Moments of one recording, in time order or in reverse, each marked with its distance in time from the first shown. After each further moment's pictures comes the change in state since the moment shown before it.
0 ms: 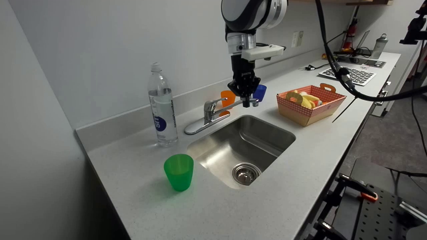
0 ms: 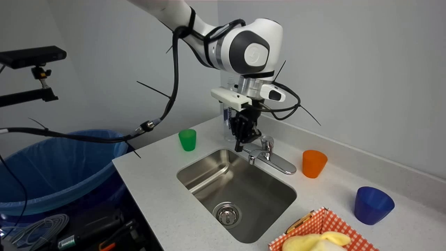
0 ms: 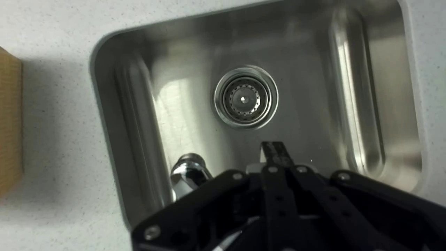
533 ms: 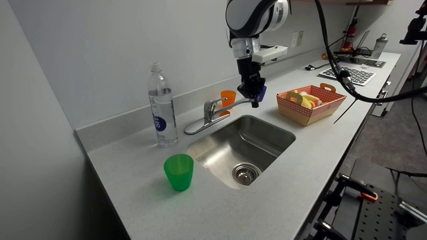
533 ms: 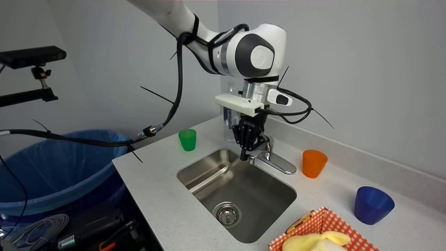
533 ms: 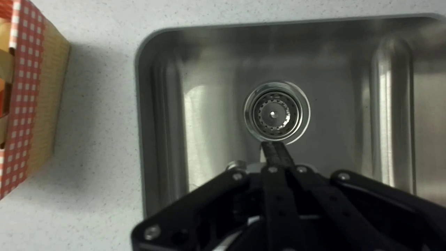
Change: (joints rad) arm -0.023 0.017 -0.005 0.003 -0.095 -0.029 -0.120
